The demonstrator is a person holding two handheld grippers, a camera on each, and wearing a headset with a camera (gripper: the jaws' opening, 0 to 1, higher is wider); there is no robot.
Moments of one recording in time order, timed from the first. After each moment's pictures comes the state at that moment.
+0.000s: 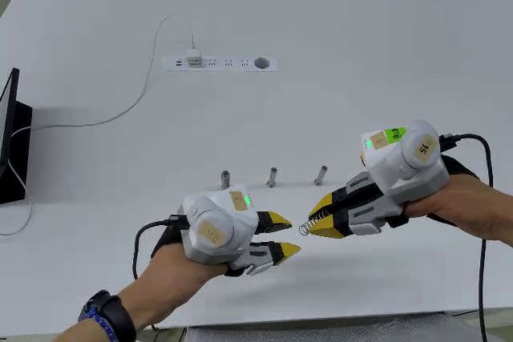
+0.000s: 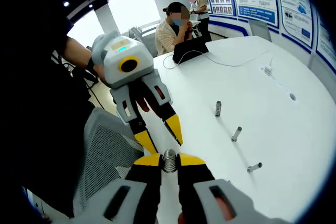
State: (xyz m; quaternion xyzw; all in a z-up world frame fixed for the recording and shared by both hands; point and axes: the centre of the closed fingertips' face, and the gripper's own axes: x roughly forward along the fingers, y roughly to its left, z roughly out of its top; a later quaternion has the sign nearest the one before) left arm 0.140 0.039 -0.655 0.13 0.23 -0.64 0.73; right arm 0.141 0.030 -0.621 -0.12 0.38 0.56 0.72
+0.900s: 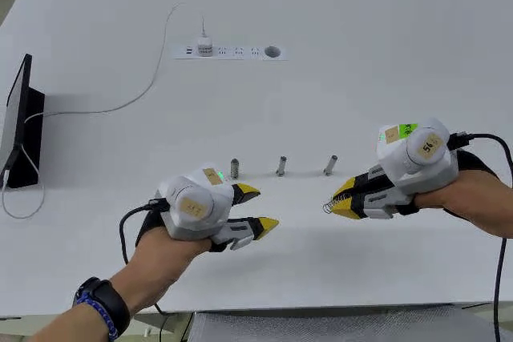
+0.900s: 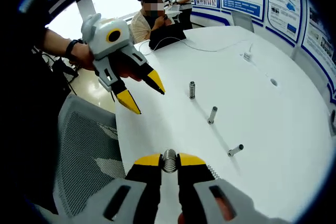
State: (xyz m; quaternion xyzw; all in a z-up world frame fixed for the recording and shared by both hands) left arm 0.182 0.083 -0.668 0.11 0.26 -0.55 0.79; right arm 0.166 -0.004 -0.656 -0.17 0.41 0.48 0.75
